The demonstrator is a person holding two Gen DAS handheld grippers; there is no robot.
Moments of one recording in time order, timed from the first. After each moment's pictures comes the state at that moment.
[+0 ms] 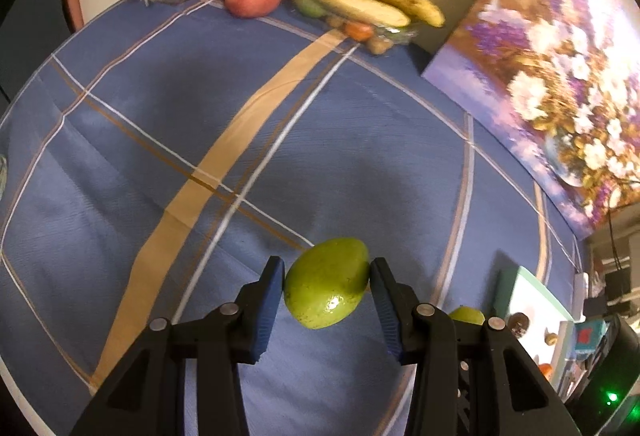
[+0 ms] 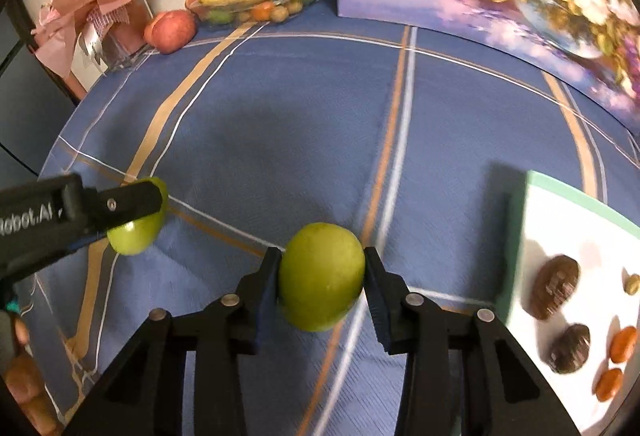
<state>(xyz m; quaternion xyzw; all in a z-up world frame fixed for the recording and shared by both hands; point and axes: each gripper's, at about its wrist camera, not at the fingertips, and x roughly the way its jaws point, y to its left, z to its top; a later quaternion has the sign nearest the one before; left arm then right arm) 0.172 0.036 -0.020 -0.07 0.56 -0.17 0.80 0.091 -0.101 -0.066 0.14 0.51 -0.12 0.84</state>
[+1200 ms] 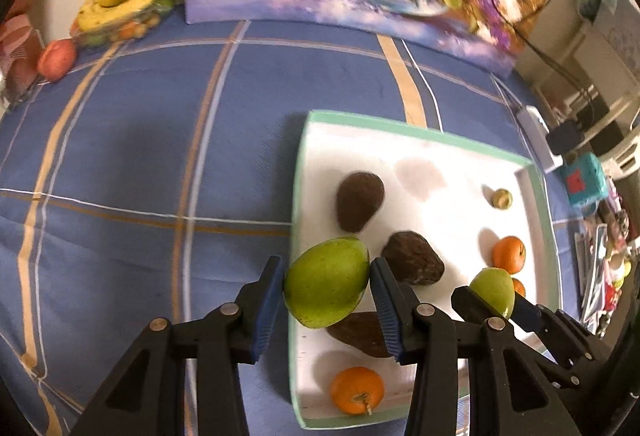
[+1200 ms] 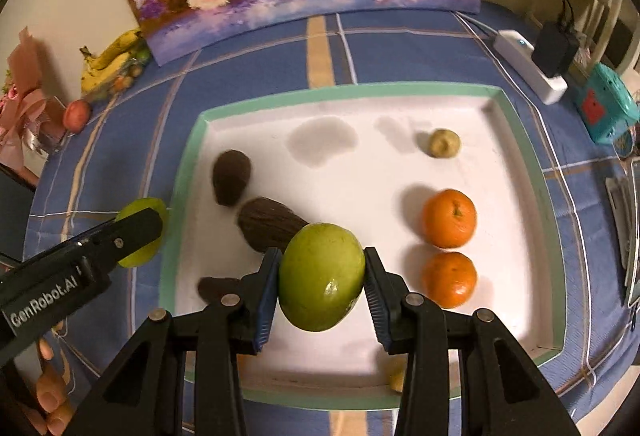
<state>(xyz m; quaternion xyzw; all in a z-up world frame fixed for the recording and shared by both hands) 0.023 -0.144 -0.026 0.11 0.55 -0.33 0.76 -0.088 -0.242 -0.044 0.24 0.49 -0.26 0.80</state>
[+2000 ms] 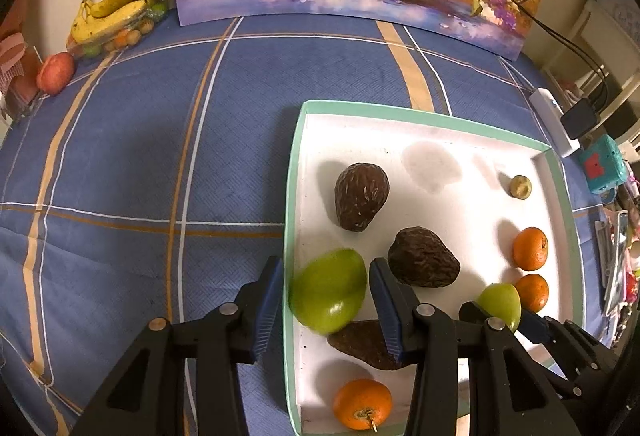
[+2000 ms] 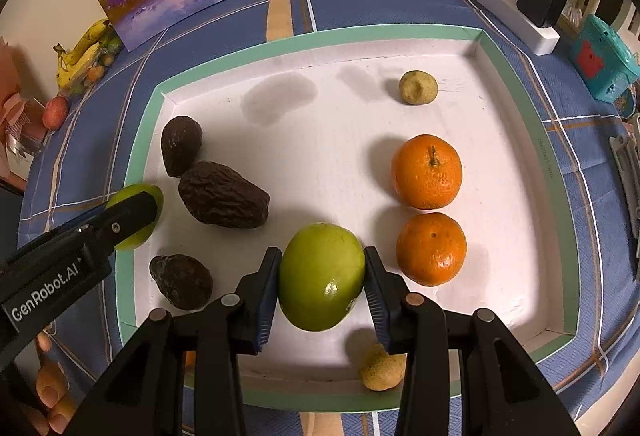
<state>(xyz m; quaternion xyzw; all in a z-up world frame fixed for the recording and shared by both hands) 0.019 -0.157 -0.038 0.15 0.53 -0.31 0.77 -0.101 -0.255 -0.070 0.27 0.51 -0.27 0.77</state>
